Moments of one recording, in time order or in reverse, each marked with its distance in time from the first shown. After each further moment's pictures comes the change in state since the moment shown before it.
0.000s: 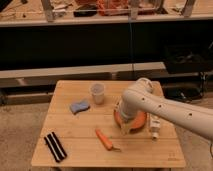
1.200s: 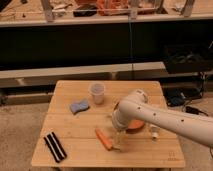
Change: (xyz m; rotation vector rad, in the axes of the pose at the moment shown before) arm -0.033 0.017 0.052 -0.023 -0.104 -0.052
